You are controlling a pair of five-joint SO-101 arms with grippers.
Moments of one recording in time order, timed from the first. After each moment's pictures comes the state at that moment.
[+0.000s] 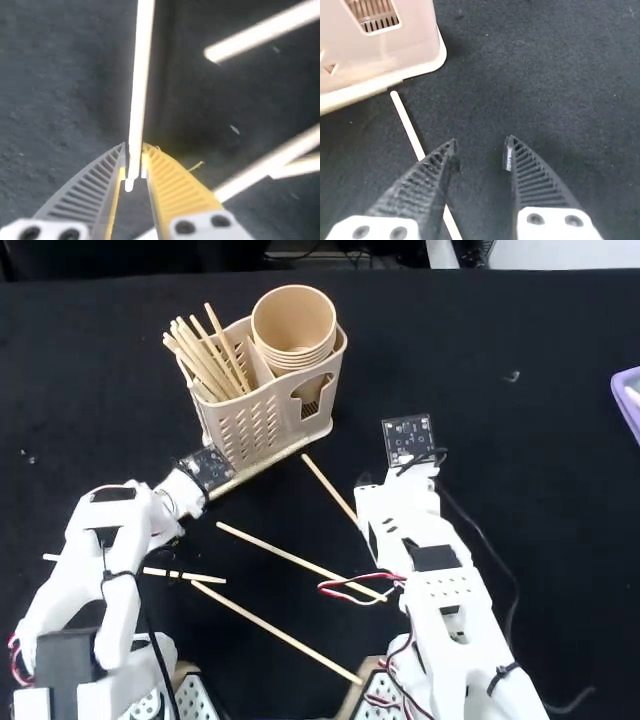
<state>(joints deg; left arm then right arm) -11.4 -18.4 58.8 44.6 -61.0 -7.1 -46.3 79.9 17.5 3.0</state>
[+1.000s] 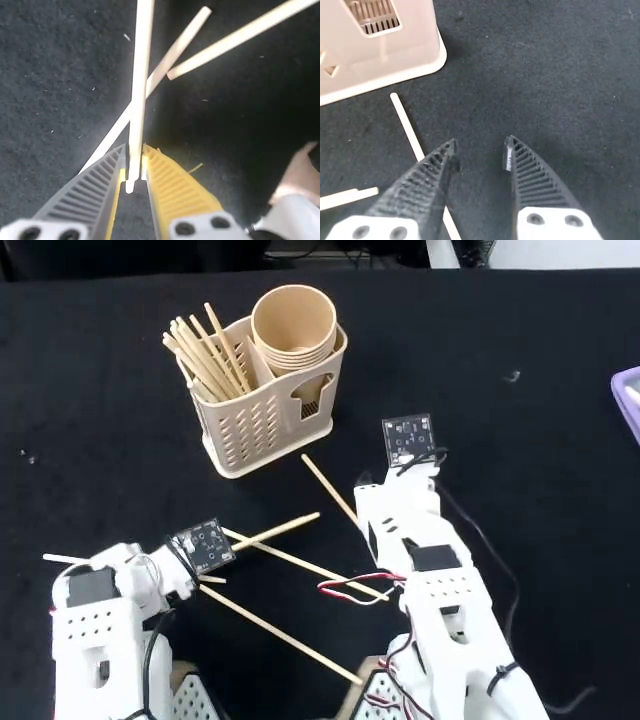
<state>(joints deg) -17.8 -67.7 80.9 68.6 -76.9 -7.1 -46.3 79.9 17.1 3.0</state>
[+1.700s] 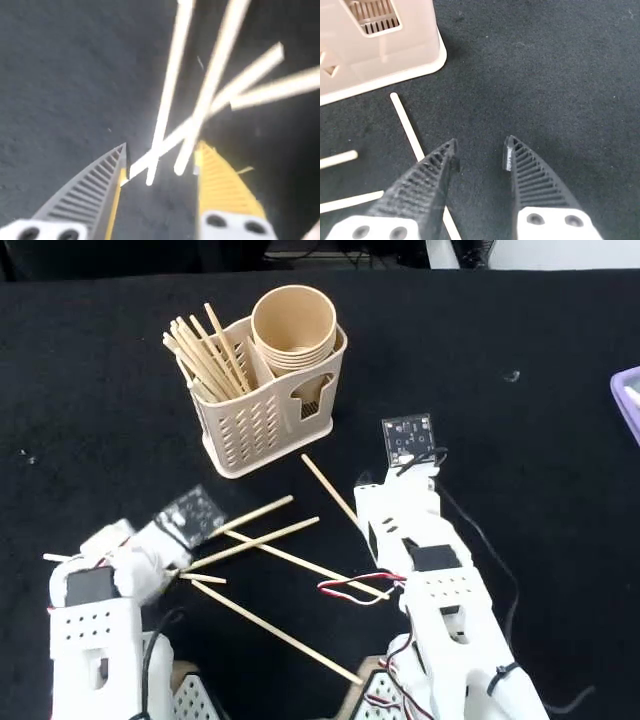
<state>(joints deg) -17.0 -68.5 77.2 62.3 -66.2 -7.1 -46.3 79.9 17.1 3.0</state>
